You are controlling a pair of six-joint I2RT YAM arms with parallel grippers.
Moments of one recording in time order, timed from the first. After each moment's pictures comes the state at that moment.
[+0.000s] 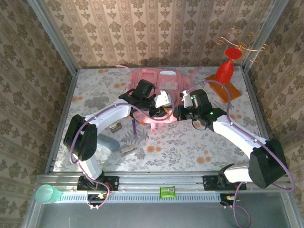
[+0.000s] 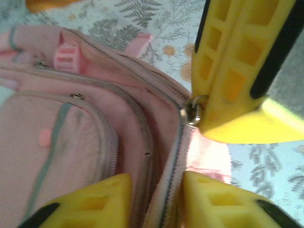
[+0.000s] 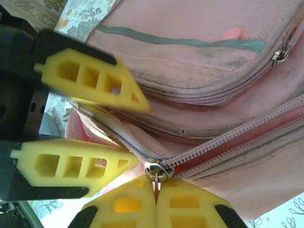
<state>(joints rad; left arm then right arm) -0.70 1.73 1.32 -0.41 0.51 0.59 0.44 1.33 0.91 -0.27 -0.35 0.40</state>
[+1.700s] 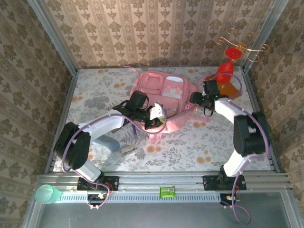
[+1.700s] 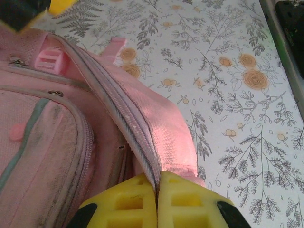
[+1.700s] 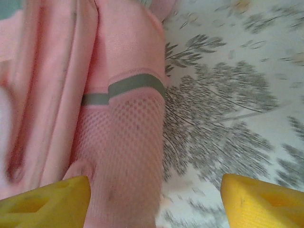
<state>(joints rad) -0.69 1.58 1.04 -0.27 0.71 0.61 0.11 1.74 1.09 -0.24 -0.05 0.47</state>
